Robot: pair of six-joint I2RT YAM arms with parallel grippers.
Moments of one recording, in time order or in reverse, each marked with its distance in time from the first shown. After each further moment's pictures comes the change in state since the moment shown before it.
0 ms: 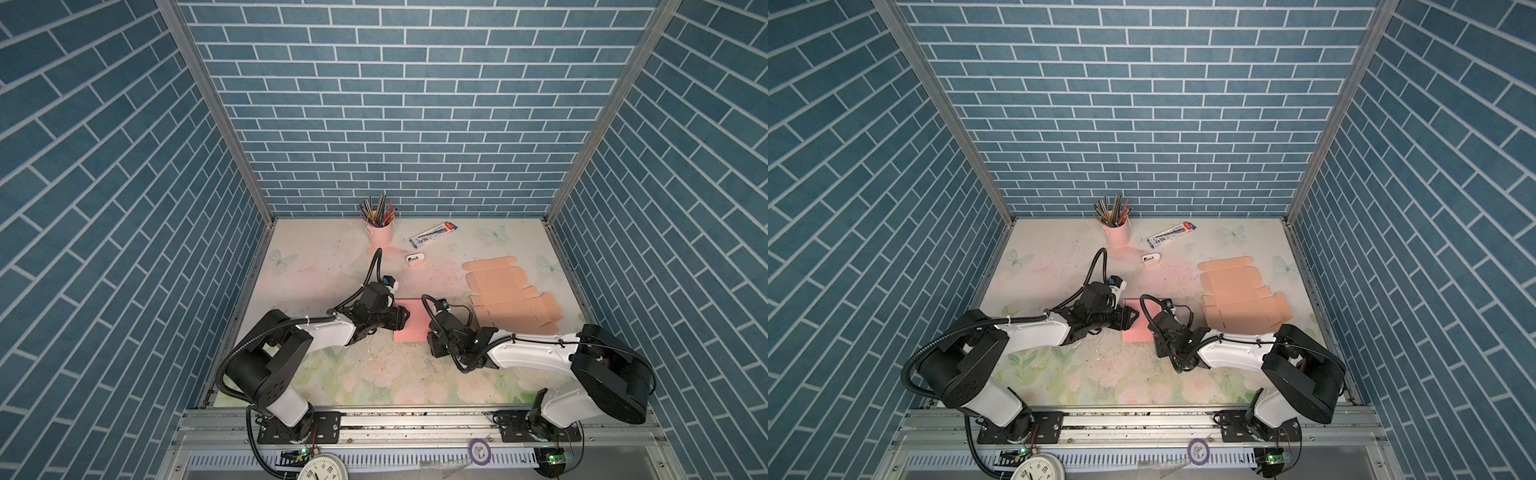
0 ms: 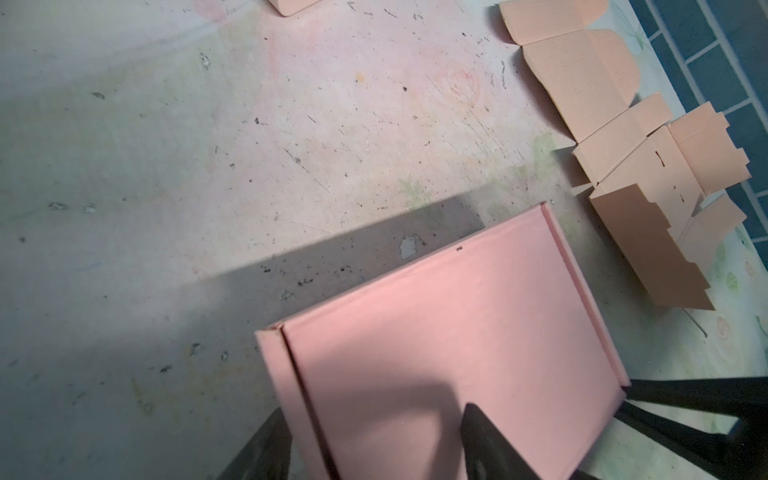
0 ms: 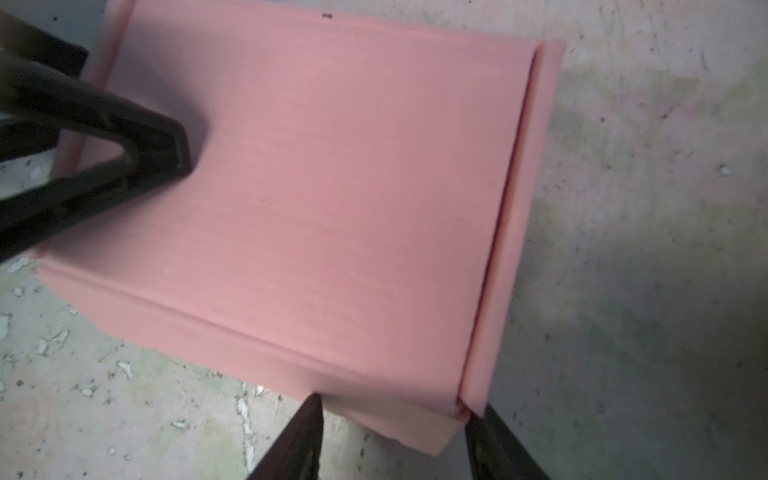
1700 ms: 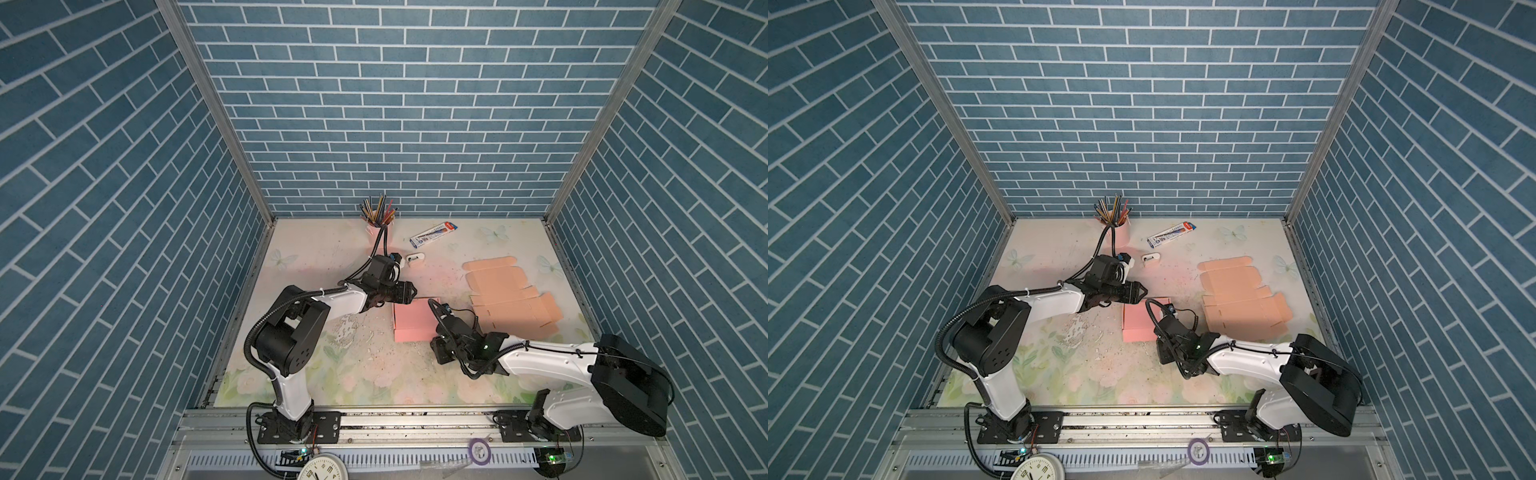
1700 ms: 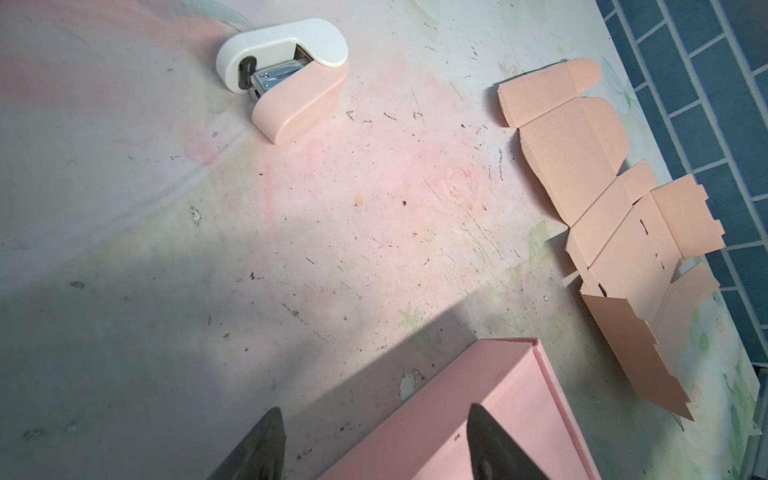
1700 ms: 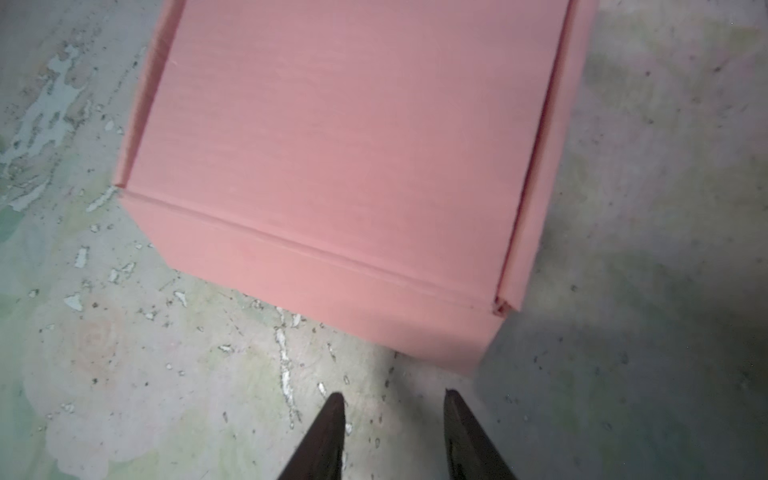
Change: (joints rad) left arm 0.094 0.224 0.339 -0.134 0.116 0.037; right arm 0.001 -0.097 -0.063 -0.010 -0.102 -0.008
